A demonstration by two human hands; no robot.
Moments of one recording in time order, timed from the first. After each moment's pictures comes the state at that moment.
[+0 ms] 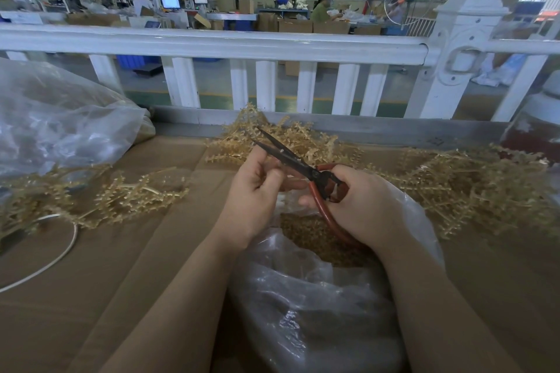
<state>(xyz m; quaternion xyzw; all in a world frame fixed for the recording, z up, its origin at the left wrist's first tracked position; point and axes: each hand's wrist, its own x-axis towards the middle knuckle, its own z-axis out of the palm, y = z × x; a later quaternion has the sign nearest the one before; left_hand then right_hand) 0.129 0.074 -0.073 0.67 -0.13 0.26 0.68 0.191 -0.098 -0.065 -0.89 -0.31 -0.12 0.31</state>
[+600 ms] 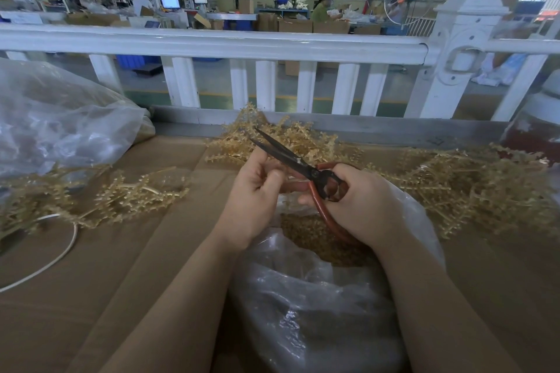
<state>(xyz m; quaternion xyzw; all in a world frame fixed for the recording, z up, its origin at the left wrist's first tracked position) 0.129 0.072 -0.073 0.66 -0.12 0.25 0.70 0.197 -0.097 -0.074 -0.86 -0.32 -0.17 0.35</state>
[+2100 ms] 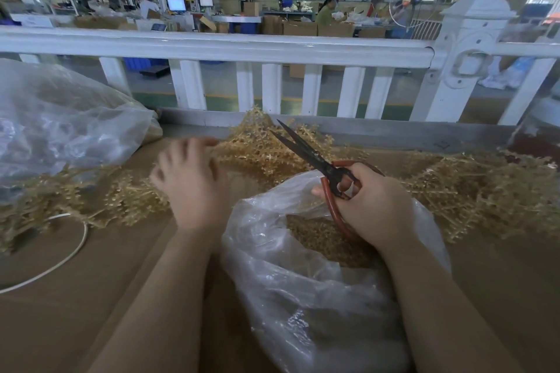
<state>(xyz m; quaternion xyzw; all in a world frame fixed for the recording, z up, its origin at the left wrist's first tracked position) 0.117 0.127 -0.072 0.81 0.28 0.49 0.17 0.198 -0.100 -0.077 -0.89 -0.25 -0.23 0.30</state>
